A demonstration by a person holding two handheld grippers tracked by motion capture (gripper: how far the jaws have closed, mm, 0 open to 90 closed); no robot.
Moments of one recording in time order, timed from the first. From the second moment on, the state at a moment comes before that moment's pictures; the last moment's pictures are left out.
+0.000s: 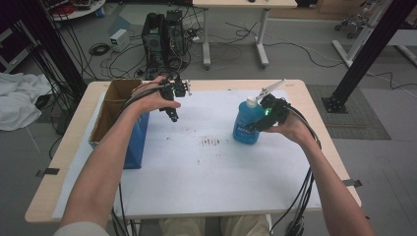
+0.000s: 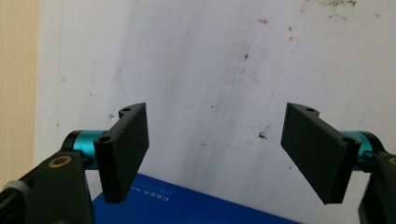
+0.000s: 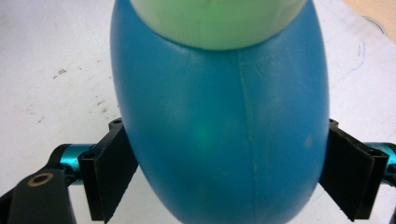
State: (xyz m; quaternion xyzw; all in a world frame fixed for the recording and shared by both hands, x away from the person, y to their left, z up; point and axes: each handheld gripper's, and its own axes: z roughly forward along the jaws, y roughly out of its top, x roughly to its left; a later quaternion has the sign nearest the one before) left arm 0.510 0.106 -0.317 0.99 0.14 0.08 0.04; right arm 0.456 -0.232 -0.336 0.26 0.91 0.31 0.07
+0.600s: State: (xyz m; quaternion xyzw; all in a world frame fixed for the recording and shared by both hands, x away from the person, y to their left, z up) left arm 0.509 0.102 -0.318 0.99 0.14 0.08 0.04; right arm 0.457 -0.231 -0.340 0.26 0.91 0.31 0.07
